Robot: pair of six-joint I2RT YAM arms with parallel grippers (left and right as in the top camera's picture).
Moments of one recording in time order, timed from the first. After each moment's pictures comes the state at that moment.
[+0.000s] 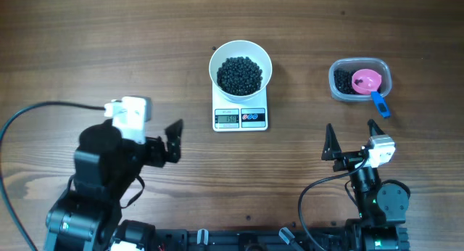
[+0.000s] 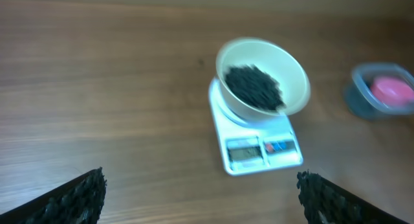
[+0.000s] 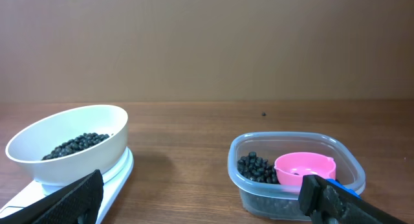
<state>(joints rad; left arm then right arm) -0.21 0.67 0.89 -0.78 0.06 -0.16 0.01 0.02 0.01 0.00 -0.11 0.07</state>
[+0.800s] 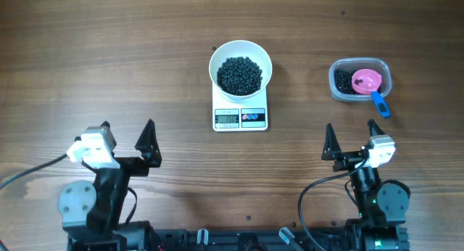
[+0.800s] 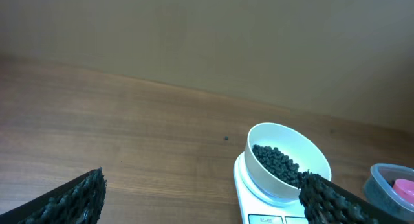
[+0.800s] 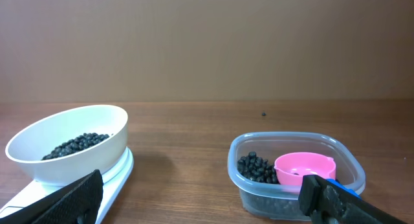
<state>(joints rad) 0.08 0.26 0.54 -0.45 0.18 -0.22 0.01 0.02 0.01 0.00 -0.11 0.07</state>
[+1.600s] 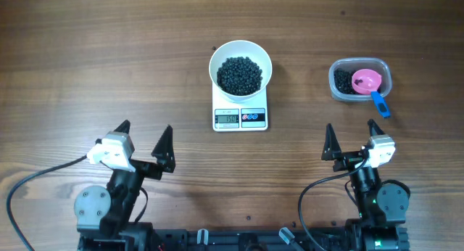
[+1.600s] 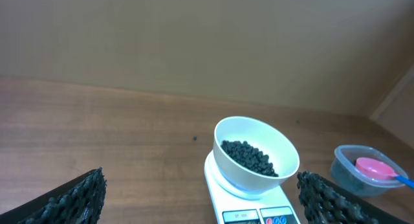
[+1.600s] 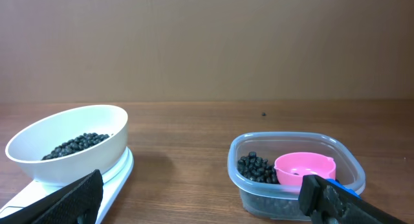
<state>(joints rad) -0.05 0.18 0.39 -0.31 0.19 -0.23 0.01 0.02 0.01 0.00 -0.11 0.07</state>
